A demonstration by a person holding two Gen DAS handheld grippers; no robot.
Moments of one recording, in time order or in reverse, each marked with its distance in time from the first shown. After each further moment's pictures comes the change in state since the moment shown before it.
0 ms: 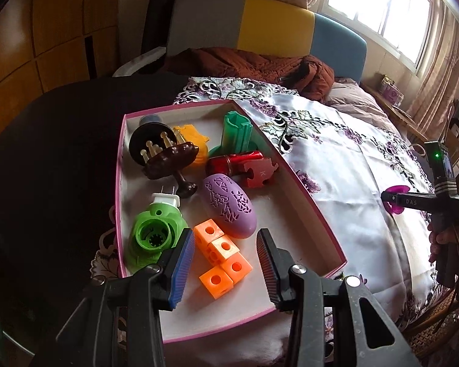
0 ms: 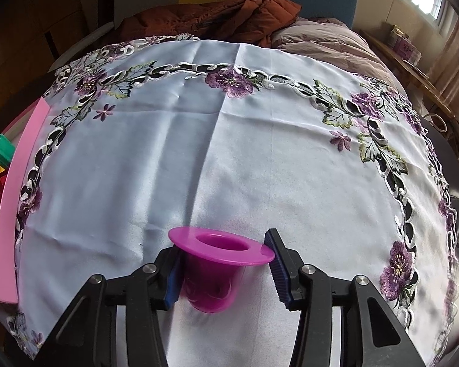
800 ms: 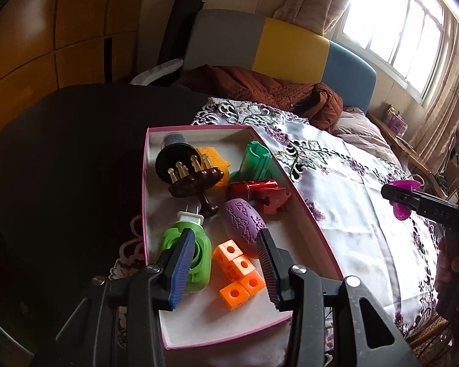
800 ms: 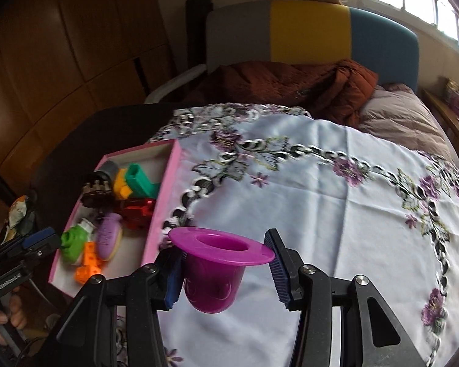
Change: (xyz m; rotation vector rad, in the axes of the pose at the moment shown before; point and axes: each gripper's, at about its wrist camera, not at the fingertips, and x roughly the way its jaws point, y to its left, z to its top) left arm -0.018 0.030 0.008 -0.102 -0.088 -0.010; right arm -0.099 0.115 0.010 -0.178 -0.246 0.332
